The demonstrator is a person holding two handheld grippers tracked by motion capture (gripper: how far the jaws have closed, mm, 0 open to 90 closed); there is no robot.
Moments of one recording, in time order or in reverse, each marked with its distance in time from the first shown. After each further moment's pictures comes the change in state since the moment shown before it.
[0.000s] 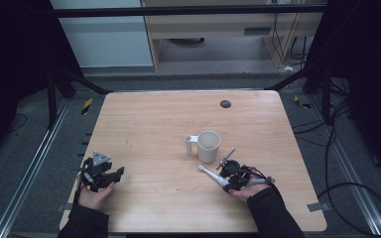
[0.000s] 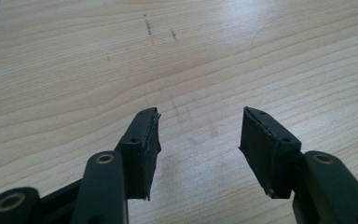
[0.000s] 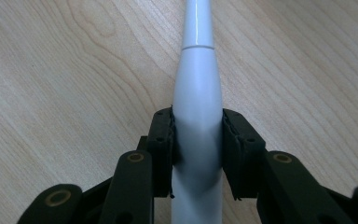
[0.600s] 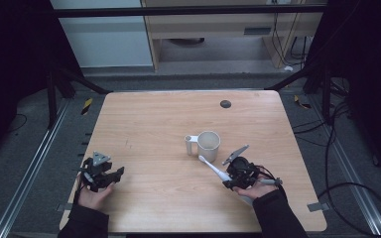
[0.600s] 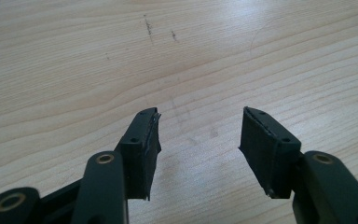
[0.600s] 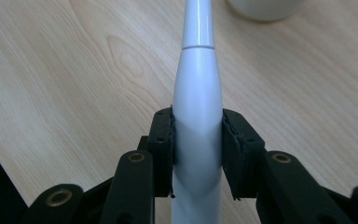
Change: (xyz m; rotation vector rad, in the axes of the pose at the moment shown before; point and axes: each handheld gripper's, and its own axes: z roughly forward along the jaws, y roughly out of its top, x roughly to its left) left arm 0.000 0.000 0.000 -0.002 0.000 -0.001; right arm 0.002 -0.012 -0.043 -0.206 0.027 0.039
